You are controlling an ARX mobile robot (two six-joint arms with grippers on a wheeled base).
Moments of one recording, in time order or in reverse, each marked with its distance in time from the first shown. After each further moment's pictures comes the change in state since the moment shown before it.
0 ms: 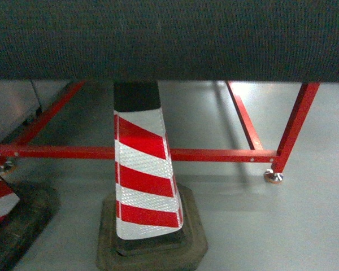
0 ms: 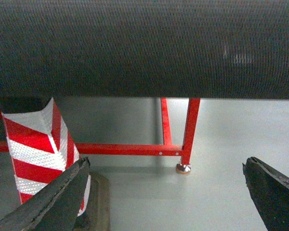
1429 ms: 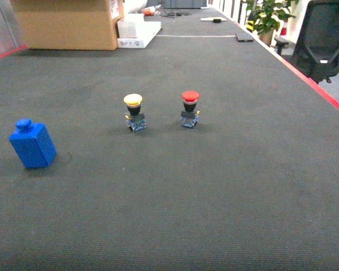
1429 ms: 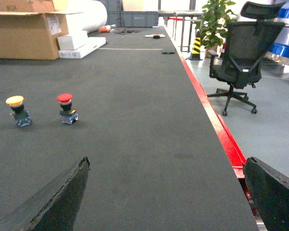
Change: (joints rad) left arm 0.000 0.000 0.000 0.009 0.001 0.000; right arm 0.000 0.000 0.000 0.008 0.000 0.000
